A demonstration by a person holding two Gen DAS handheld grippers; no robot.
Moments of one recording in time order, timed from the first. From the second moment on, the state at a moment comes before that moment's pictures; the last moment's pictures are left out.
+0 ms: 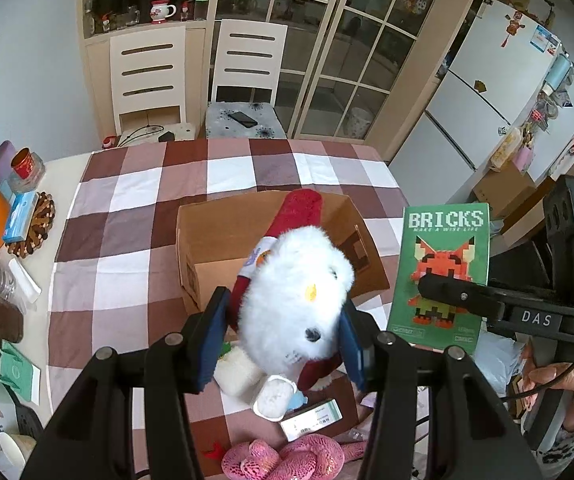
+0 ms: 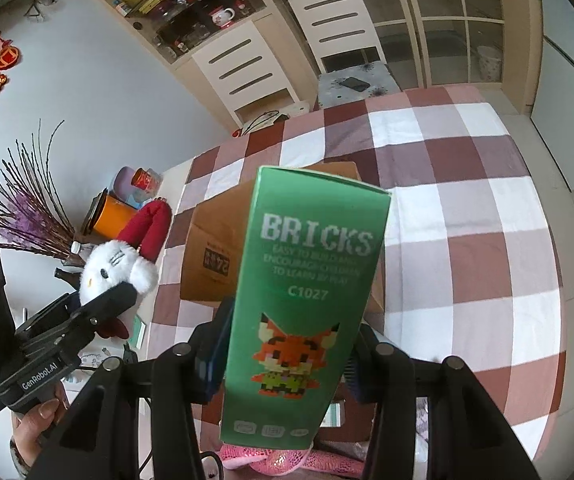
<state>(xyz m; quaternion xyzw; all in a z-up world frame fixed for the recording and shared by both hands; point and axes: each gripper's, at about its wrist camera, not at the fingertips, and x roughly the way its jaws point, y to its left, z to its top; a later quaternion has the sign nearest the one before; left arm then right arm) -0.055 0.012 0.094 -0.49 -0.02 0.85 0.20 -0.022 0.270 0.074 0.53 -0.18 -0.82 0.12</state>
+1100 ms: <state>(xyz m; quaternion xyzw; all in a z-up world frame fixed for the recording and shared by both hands) -0.159 0.028 0.015 -0.56 -0.02 0.81 0.19 -0.138 0.222 0.014 0.60 -0.11 -0.78 0.14</state>
